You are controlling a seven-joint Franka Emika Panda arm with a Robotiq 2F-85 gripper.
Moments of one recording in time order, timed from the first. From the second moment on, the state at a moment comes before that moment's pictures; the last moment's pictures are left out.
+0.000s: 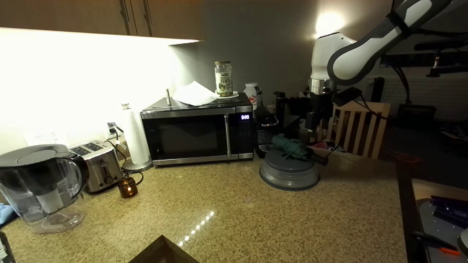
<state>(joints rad) -0.14 -0.08 -0.08 -2.40 -0.17 2.36 0.20</state>
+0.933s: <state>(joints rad) -0.13 -0.01 -0.10 -2.36 -0.12 2.45 0.05</state>
